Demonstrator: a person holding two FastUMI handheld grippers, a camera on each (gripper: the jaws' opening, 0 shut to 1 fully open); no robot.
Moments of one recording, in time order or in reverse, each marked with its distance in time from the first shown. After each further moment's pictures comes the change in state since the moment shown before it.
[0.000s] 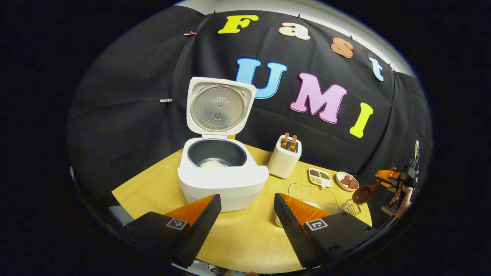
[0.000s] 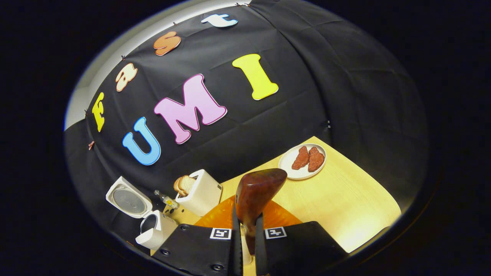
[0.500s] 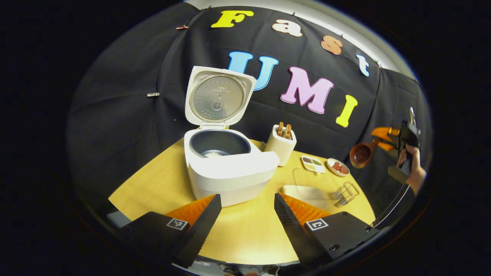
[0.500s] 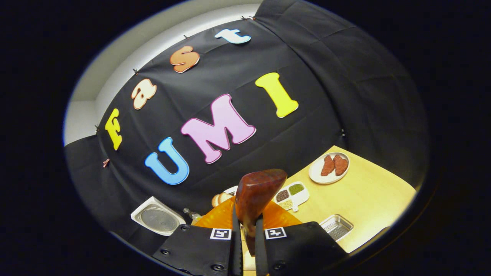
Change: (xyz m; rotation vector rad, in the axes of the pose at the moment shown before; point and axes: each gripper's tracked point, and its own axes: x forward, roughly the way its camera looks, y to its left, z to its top) left arm -0.006 0.046 -0.018 0.007 0.041 -0.176; right arm -0.044 0.110 0.038 0.078 -0.143 0.058
